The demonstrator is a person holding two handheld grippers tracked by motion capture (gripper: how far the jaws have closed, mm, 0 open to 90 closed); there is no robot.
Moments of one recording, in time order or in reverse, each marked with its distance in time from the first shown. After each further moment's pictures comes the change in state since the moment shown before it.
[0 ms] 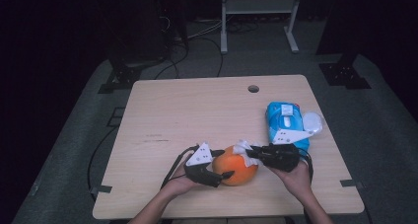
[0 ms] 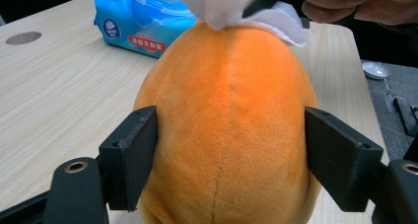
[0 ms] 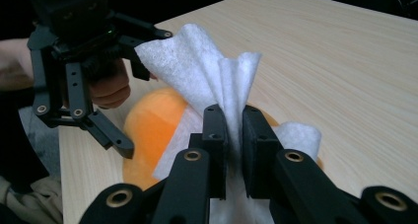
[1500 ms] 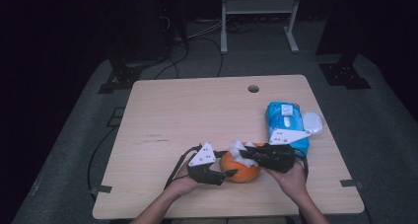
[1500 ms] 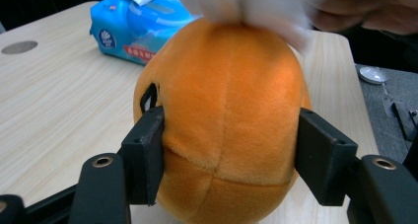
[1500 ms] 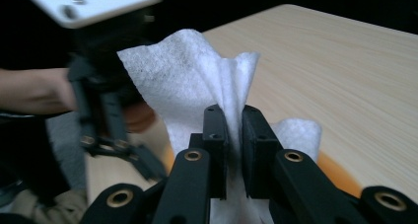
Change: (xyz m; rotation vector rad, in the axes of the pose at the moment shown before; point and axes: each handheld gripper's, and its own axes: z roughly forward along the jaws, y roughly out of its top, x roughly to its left) left arm -0.007 0.009 0.006 -0.025 -0.001 0.009; right arm 0.020 0.015 0.005 -0.047 0.072 -0.009
